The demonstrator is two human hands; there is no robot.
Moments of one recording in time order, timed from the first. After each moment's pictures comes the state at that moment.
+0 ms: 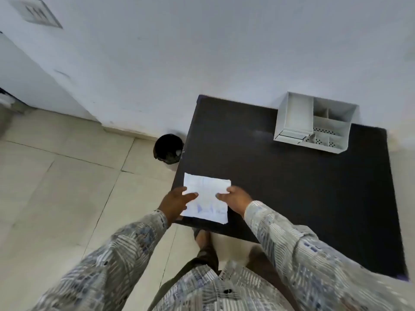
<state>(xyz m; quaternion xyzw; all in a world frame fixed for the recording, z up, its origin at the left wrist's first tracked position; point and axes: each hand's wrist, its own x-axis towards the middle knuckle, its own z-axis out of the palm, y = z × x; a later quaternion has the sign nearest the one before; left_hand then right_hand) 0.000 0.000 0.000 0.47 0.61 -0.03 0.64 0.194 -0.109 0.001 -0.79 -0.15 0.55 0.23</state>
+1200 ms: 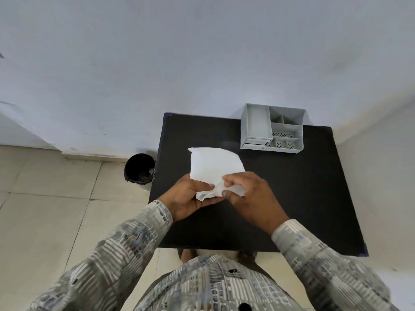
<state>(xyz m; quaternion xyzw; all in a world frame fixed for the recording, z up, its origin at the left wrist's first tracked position) 0.116 0.001 0.115 0.30 0.33 -0.02 0.90 0.244 -0.162 0.163 -0.84 -0.41 0.23 0.26</state>
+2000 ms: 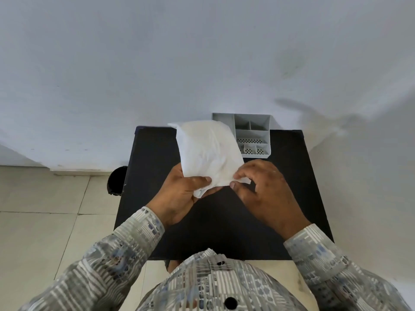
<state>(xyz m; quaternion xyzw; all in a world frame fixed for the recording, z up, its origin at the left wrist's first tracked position) 0.216 -0.093 0.202 0.44 0.25 0.10 0.85 0.353 -0.265 0.229 -0.86 -0.40 0.13 0.28</state>
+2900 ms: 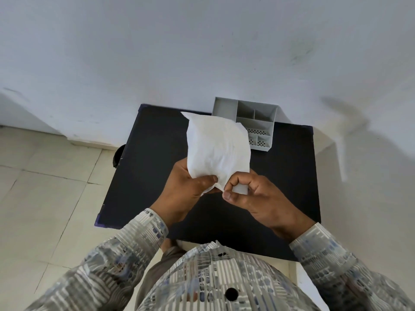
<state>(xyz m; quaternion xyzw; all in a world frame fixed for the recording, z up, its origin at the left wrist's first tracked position) 0.246 -0.182 0.193 0.53 0.33 0.19 0.76 0.399 -0.322 0.205 -0.70 -0.36 0.46 0.40</state>
